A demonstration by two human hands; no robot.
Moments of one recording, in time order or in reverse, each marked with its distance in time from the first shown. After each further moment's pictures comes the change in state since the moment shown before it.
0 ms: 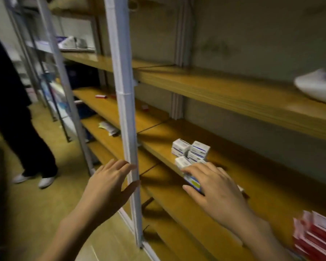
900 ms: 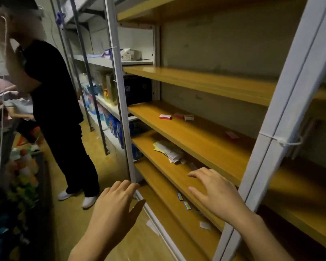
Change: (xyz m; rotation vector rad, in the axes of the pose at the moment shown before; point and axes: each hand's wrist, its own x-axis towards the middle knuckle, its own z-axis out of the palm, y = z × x) left_hand 0.061 -0.408 0.006 0.105 -0.029 -0.207; right_hand 0.369 -0.204 0.197 0.126 -0.040 -0.039
